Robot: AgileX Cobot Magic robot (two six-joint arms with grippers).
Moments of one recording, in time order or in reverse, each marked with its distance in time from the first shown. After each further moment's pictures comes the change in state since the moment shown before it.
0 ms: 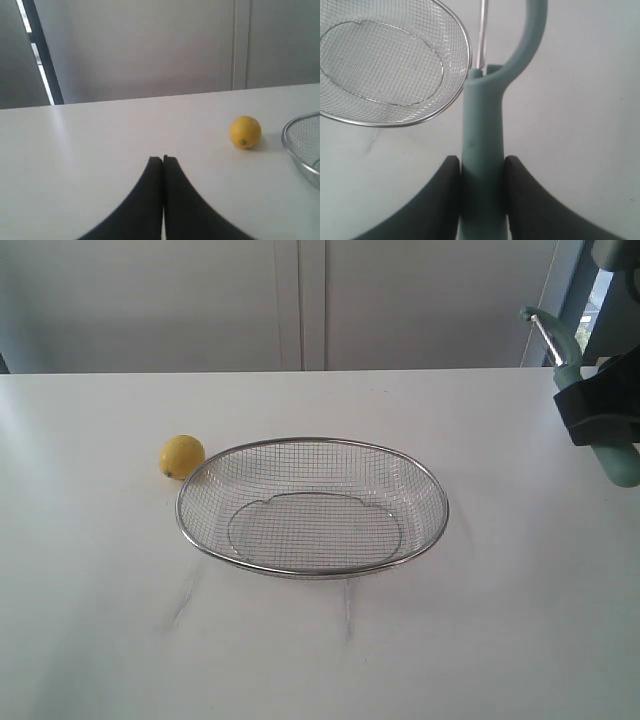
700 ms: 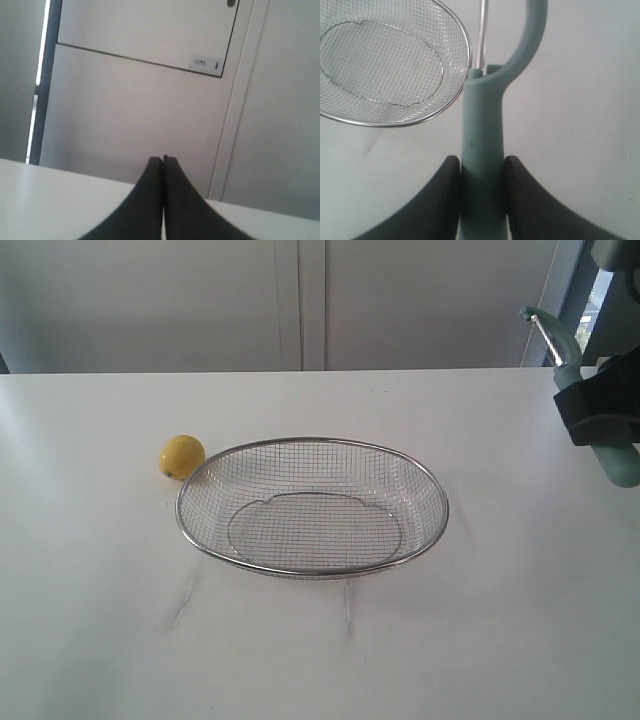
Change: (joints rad) left arm 0.000 0.000 0.000 -0.005 -0.330 -0.255; right arm 0.000 0.000 0.000 0.000 0.000 0.000
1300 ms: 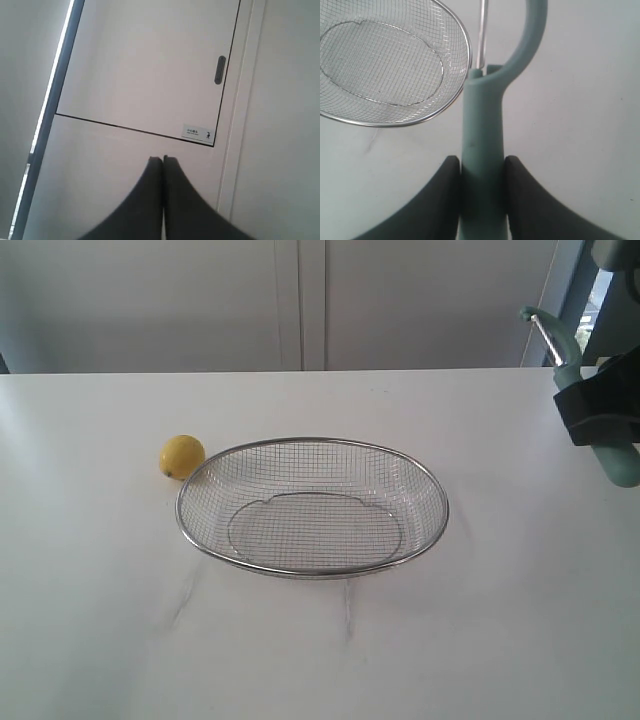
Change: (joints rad) left arm 0.000 0.009 -0.037 -0.007 -0.206 -0.005; right arm 0.000 0.000 0.000 0.000 0.000 0.000
